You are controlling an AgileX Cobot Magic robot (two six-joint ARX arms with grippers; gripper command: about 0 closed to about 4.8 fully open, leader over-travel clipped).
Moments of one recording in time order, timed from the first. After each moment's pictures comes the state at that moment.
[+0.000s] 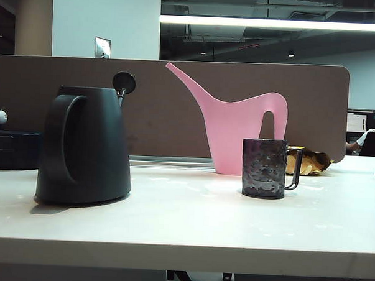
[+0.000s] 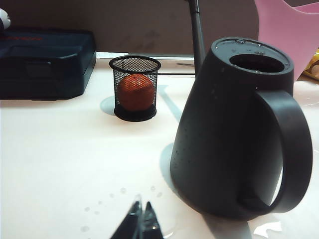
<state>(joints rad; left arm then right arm) -0.02 0.01 0.01 -0.06 0.13 -0.01 0.00 0.00 0.01 0.11 -0.16 0.10</state>
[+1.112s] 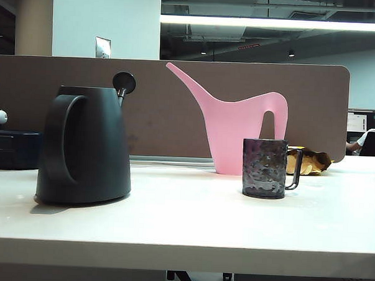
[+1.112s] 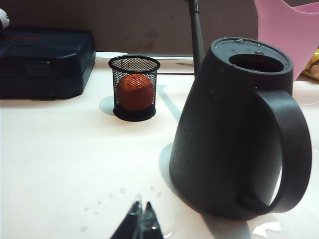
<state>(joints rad) -0.02 0.01 0.01 -0.06 0.13 -0.01 0.00 0.01 0.21 -0.22 -0.08 0.16</state>
